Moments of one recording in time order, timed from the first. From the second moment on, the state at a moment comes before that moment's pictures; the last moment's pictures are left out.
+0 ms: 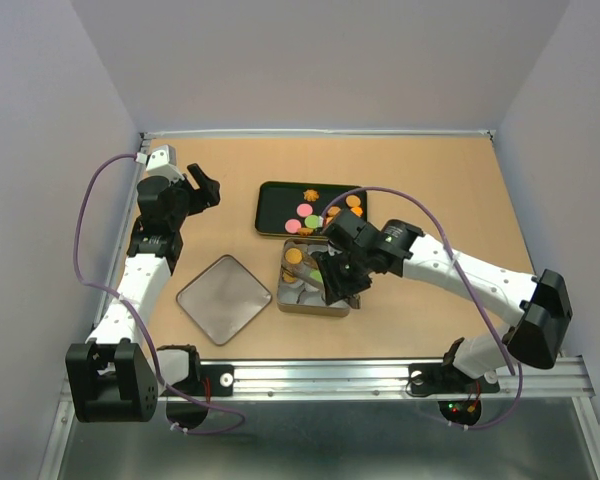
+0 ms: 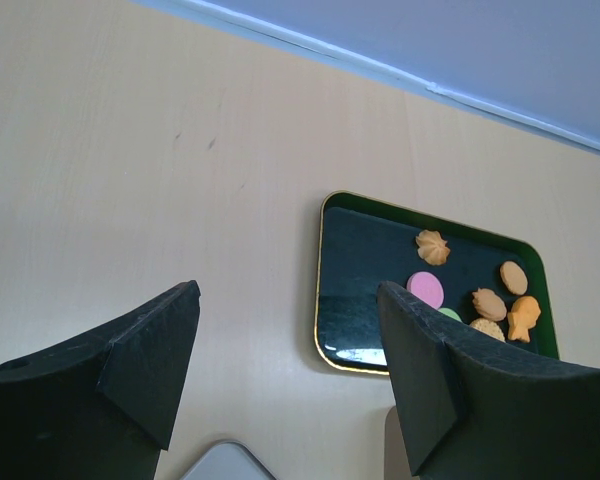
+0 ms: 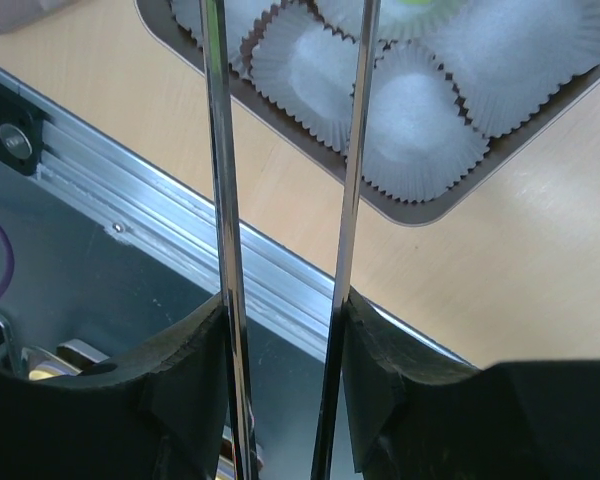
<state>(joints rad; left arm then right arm) -0.02 1.13 0.81 0.06 0.11 -0.38 0.94 1.45 1.25 -0.95 -0.16 0.53</state>
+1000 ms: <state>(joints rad) -0.02 1.13 0.81 0.06 0.14 -0.38 0.70 1.92 1.79 -0.94 0.13 0.42</state>
